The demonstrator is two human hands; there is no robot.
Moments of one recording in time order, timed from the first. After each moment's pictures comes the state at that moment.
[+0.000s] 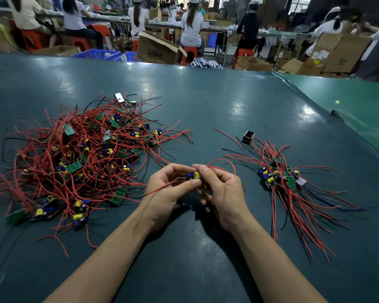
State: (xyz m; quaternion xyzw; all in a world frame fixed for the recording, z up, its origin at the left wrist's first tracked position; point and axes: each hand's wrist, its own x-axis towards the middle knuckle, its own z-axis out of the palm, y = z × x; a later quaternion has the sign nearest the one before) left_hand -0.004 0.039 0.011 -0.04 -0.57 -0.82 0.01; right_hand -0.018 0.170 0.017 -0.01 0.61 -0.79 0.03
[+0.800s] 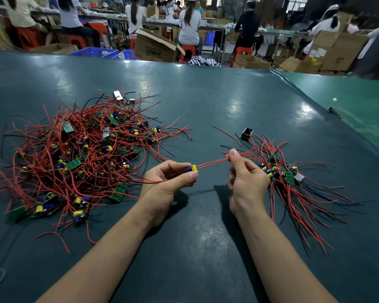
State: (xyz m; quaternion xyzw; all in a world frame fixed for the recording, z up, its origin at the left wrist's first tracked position) left_hand -0.004 0.039 0.016 -0.02 -0.54 -0.84 0.02; right_hand -0.038 0.194 0.018 0.13 0.53 -0.82 -0.19
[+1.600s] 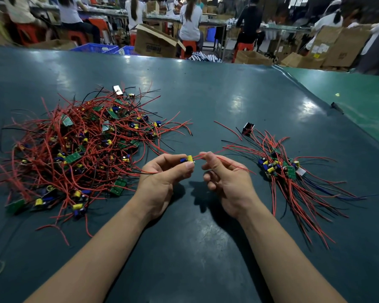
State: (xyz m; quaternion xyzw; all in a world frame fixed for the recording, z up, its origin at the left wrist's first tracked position) left_hand -0.004 0.039 0.017 0.02 -0.49 -0.87 0.02; right_hand -0.020 0.183 0.021 0.01 0.56 -0.83 0.05
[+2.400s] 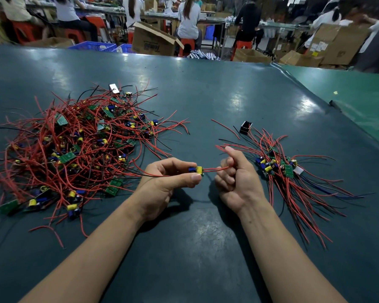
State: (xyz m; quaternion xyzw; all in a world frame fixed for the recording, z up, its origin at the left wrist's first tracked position) left_hand -0.001 0.038 0.020 -0.03 -0.56 -0.83 -0.05; right_hand -0.030 0.197 0.028 0.13 0.38 -0.91 0.07
